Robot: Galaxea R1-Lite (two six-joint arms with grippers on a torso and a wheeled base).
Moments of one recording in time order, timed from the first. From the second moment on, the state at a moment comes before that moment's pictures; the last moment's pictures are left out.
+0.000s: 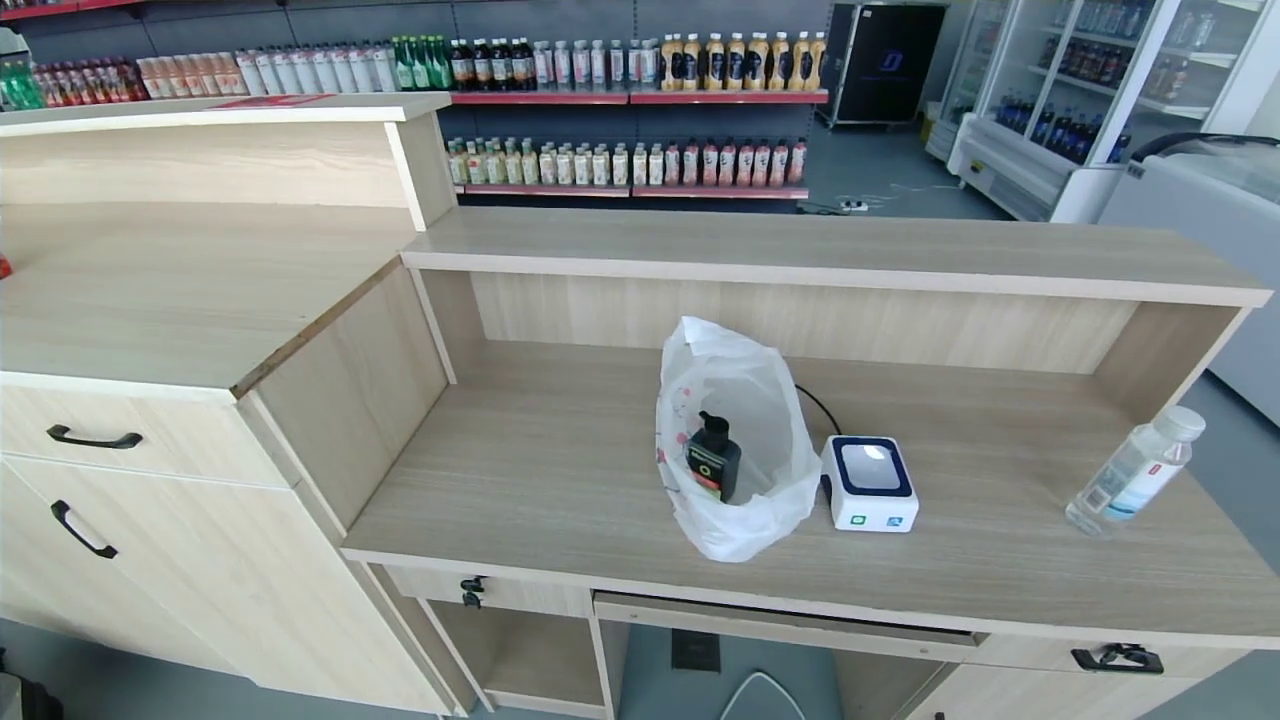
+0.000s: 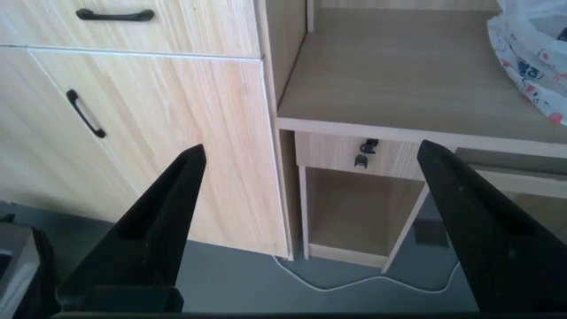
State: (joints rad) left arm 0.01 0.00 0.00 0.03 0.08 0.06; right arm -0.88 1.41 -0.70 -0.49 0.35 -0.27
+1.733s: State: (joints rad) left arm 0.00 0.00 0.00 0.04 0.08 0.06; right arm -1.00 1.66 -0.64 -0.77 0.49 -0.40
